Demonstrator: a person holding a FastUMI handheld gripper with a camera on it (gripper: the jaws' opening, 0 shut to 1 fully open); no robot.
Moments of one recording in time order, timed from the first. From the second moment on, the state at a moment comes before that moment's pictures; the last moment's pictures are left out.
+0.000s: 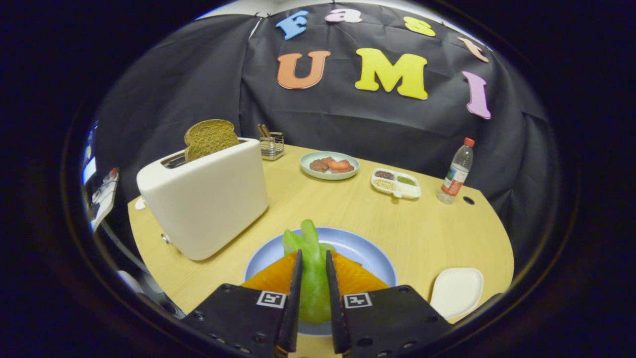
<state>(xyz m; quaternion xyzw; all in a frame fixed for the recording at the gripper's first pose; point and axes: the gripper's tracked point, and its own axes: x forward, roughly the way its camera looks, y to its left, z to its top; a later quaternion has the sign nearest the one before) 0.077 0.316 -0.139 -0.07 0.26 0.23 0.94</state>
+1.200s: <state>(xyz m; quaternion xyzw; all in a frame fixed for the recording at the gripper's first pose) 0.042 0.382 0.054 0.06 0.06 0.14 0.99</state>
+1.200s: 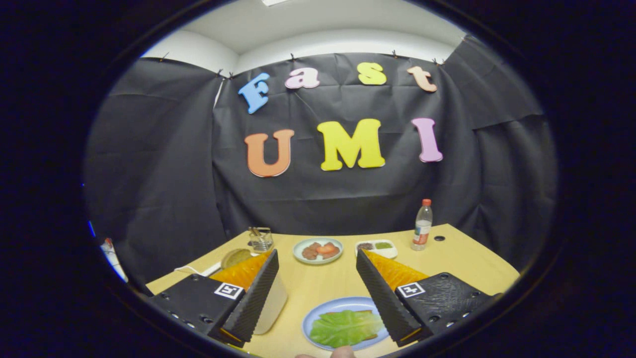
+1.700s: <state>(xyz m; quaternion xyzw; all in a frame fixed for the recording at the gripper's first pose) 0.046 0.502 0.019 0.05 0.09 0.17 0.98</state>
